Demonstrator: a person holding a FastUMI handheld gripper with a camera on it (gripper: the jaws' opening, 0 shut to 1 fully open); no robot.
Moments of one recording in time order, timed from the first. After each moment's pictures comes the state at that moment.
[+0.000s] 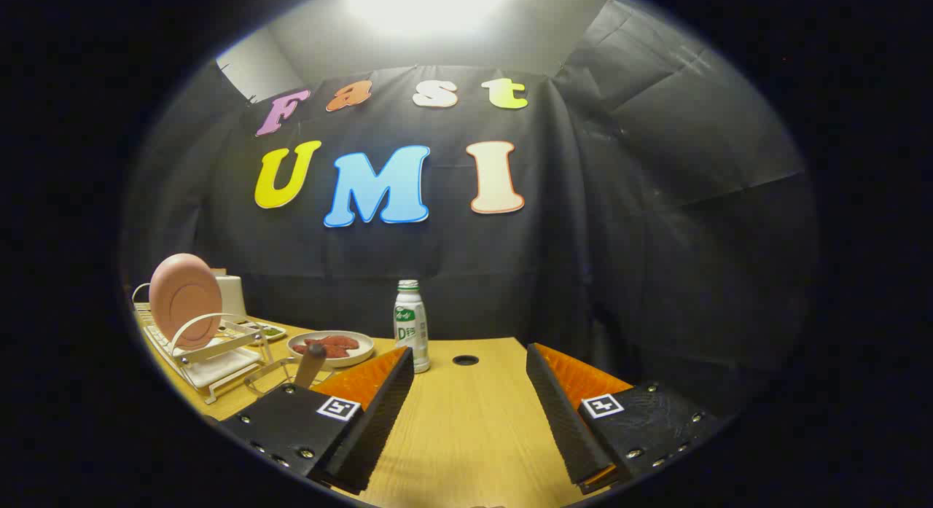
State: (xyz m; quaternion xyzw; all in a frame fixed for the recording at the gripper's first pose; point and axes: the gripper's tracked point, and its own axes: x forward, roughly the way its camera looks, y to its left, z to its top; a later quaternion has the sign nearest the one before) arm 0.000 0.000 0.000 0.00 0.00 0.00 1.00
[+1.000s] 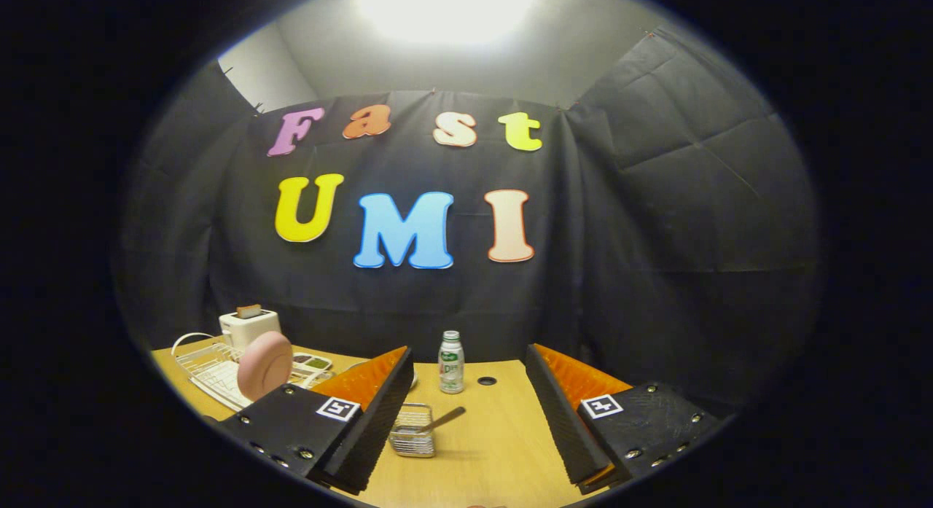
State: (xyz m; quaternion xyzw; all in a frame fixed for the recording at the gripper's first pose) arm -0.130 0.125 0.149 -0.01 0.01 0.02 1.00
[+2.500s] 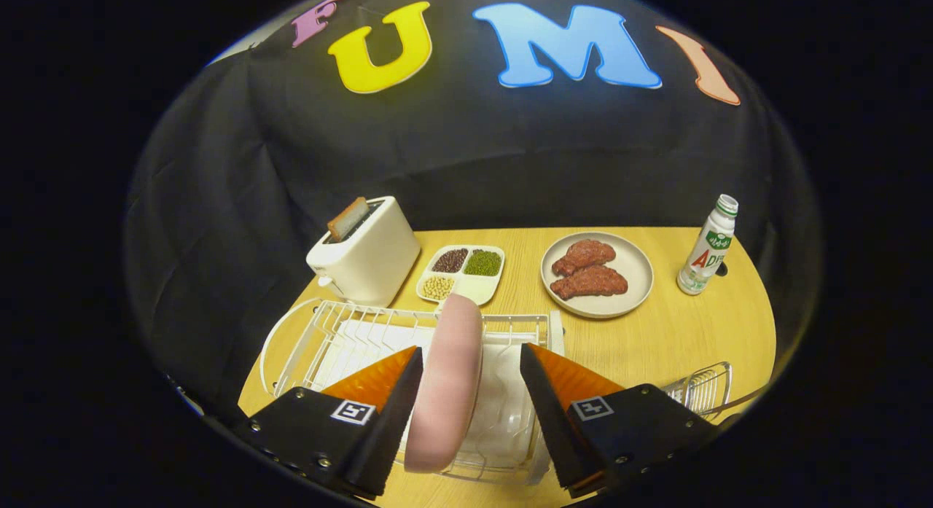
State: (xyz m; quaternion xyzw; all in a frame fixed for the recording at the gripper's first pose) arm 0.019 0.441 0.001 0.04 0.42 0.21 0.88
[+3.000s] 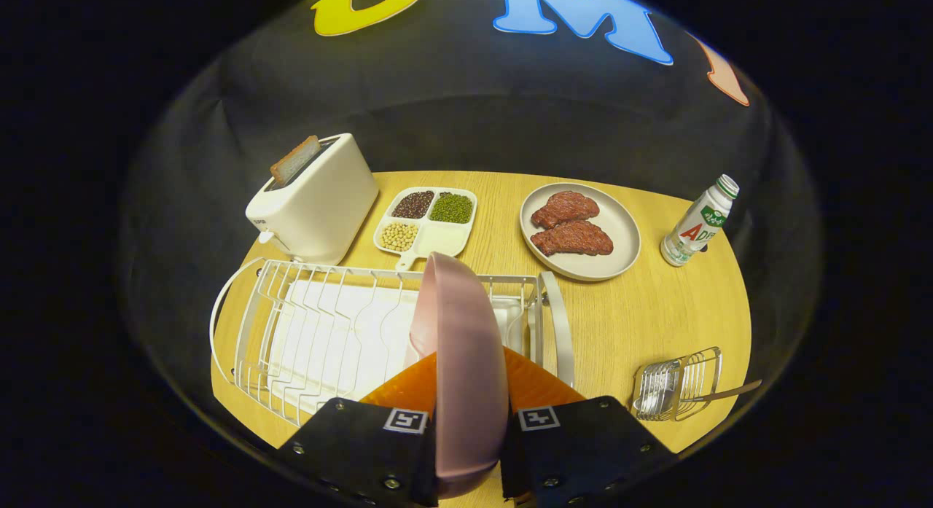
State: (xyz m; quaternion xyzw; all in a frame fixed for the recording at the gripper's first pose) arm 0.017 0.441 -0.033 -0.04 0.51 0.14 0.85
